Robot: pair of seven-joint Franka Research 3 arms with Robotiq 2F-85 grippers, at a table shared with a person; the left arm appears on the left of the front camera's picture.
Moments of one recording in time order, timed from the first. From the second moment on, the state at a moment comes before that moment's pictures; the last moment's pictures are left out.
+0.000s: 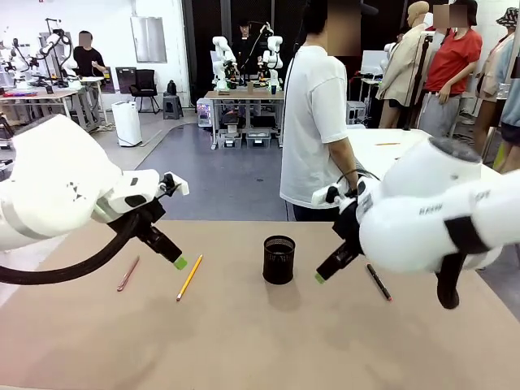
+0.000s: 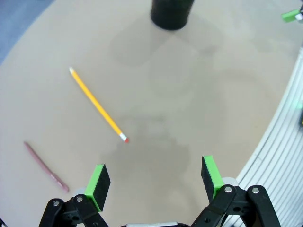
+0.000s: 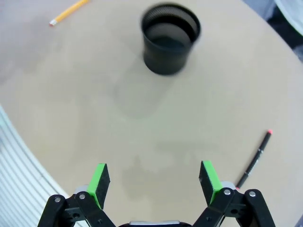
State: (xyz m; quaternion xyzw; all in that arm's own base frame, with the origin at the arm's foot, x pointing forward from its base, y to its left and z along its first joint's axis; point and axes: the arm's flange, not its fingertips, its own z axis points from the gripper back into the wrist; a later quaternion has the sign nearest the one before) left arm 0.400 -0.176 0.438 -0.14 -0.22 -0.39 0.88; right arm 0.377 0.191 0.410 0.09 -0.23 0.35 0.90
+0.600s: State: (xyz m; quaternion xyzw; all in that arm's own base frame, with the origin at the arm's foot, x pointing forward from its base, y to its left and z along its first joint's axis) left arm 0.408 -0.139 0.507 -0.19 -0.27 -0.48 0.81; right arm 0.380 0.145 0.518 0.13 -0.23 0.43 0.87
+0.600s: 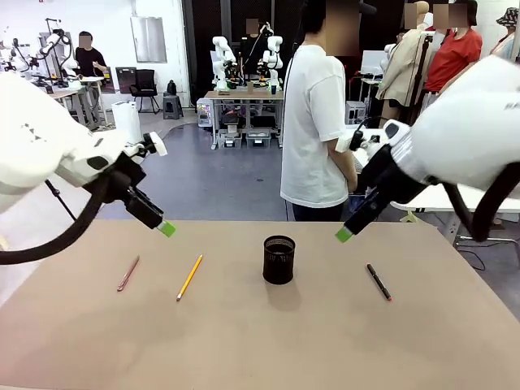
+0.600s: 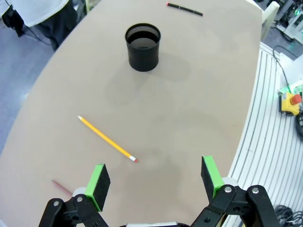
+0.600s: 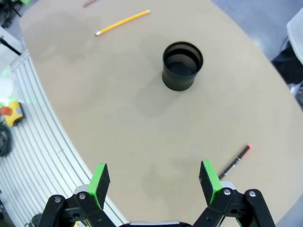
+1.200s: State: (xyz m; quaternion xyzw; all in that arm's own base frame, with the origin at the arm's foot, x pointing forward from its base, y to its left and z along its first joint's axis) left arm 0.423 -0.080 0.528 -0.17 -0.30 -0.50 0.79; right arm 0.405 0.046 0.564 0.19 -0.25 0.42 0.85
